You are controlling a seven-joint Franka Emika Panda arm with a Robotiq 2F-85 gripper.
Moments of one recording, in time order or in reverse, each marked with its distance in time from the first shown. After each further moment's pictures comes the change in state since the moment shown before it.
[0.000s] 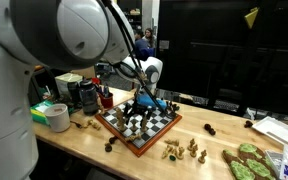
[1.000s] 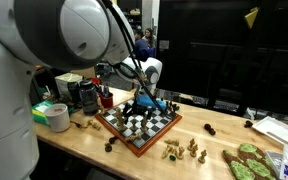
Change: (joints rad) arm 0.001 0.009 0.002 0.001 0.000 0.000 0.001
